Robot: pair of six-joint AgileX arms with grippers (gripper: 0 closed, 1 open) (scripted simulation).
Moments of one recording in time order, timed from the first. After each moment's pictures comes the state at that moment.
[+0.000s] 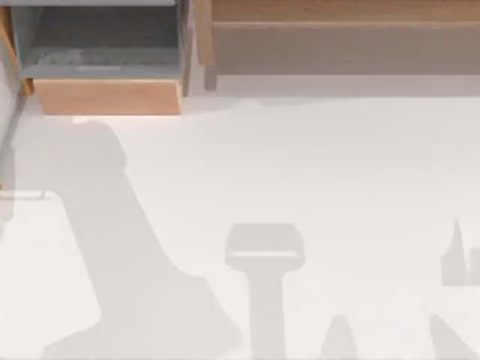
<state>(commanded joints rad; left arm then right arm) 0.33 2.62 2.45 -1.38 0.00 0.38 0.00 0.00 0.00 0.00 0.00 0.00</state>
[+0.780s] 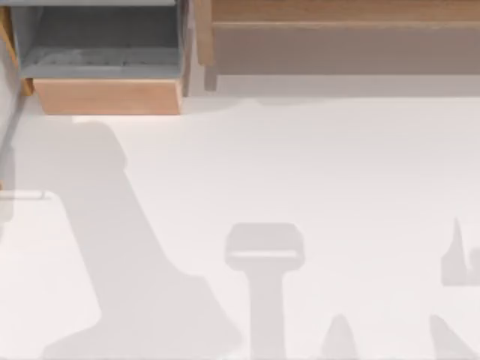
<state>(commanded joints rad) 0.33 2.62 2.45 -1.38 0.00 0.38 0.00 0.00 0.00 0.00 0.00 0.00</state>
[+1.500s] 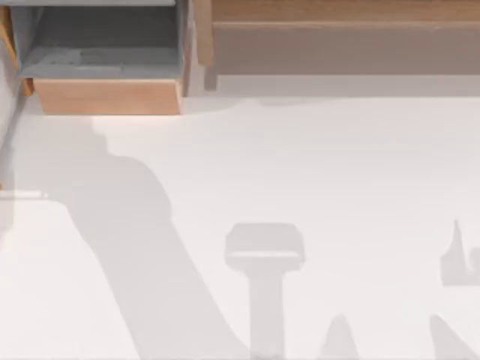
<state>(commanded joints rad) 0.39 2.33 2.22 -1.13 0.11 0.64 0.00 0.00 0.00 0.00 0.00 0.00</state>
